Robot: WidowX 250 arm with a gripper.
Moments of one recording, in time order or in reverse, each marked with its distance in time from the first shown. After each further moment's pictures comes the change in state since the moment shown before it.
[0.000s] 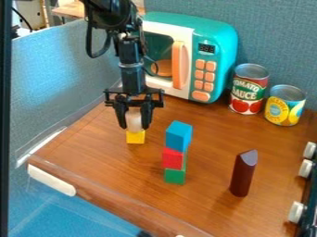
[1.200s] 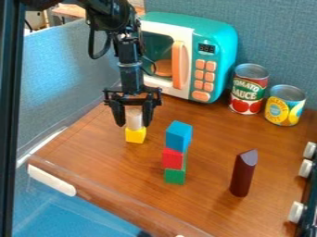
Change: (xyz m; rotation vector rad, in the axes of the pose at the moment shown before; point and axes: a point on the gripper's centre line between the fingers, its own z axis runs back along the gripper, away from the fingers) arm 0.013 0.005 -0.002 -0.001 0.011 0.026
